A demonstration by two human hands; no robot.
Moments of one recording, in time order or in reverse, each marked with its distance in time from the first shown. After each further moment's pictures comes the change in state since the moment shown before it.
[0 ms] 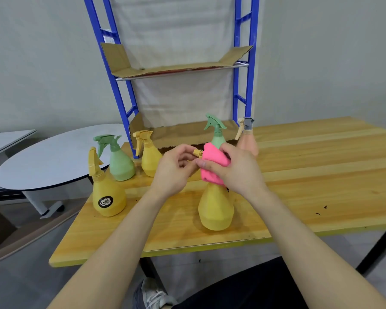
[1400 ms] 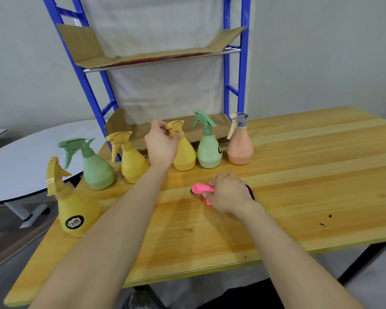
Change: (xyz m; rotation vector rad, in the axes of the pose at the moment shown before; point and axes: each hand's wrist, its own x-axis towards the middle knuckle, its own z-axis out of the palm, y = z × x) left_hand 0.138 -0.053 0.031 0.233 0.460 -0.150; right_hand 0.017 0.074 0.061 -0.460 -0.549 0.184
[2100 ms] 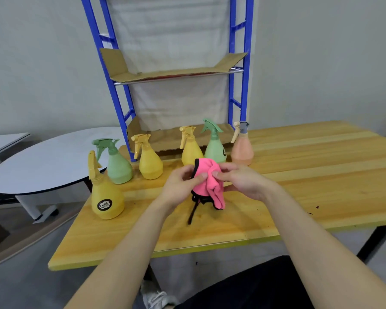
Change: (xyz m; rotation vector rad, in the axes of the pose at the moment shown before) left_hand -0.131 -0.001 -0.077 -0.393 -0.647 -0.114; right_hand -0.049 -0.005 -0.062 1.040 -0.207 -0.086
